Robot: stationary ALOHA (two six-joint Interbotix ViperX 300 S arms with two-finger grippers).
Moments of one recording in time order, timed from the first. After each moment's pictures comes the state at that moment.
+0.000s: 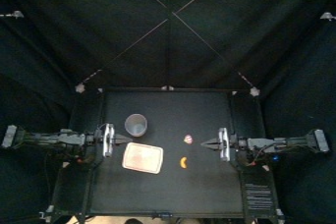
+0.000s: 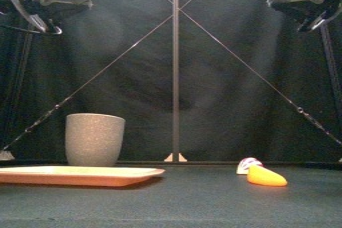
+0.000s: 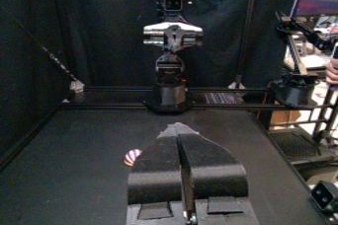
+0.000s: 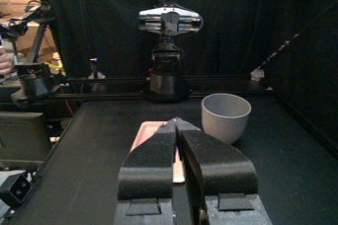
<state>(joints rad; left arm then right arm) 0.00 -0.97 1.19 0.00 -0.29 0.00 0.00 -0.96 1.17 0.00 -0.30 0.00</state>
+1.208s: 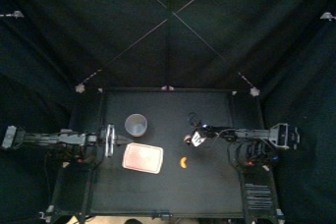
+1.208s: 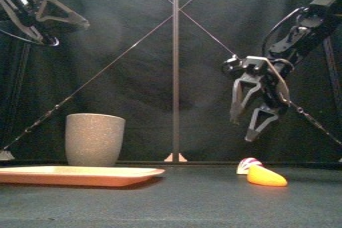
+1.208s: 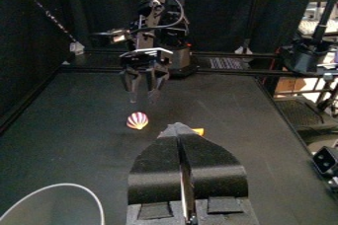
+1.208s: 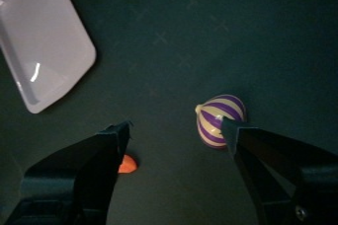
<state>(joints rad) 0.04 -0.96 1.20 -0.01 -0.14 0.00 -0.33 -0.19 0.86 0.50 0.23 0.05</state>
